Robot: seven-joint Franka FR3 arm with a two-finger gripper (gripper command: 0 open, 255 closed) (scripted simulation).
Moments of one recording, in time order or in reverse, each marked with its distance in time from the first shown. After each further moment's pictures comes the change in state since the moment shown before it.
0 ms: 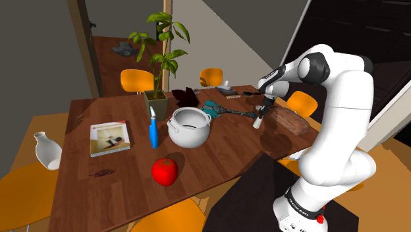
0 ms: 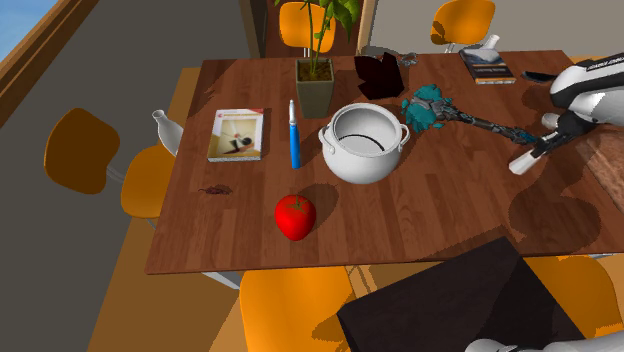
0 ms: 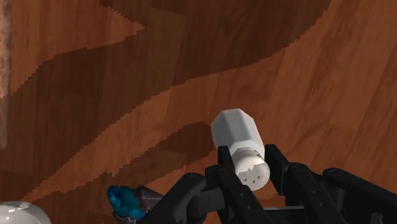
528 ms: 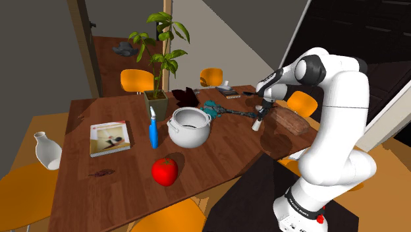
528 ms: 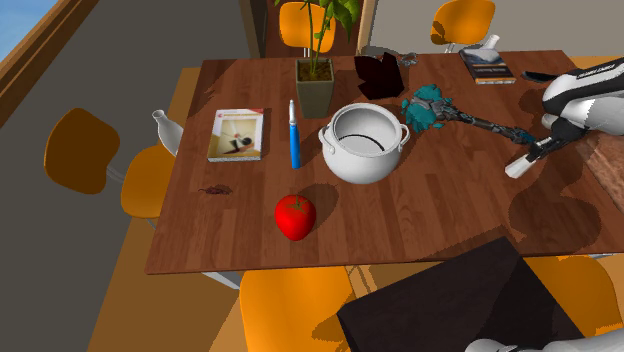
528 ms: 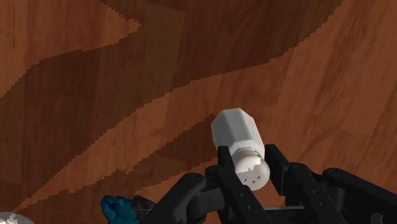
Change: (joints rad) arm -0.010 0.045 0.011 0.004 0.016 0.041 -0.011
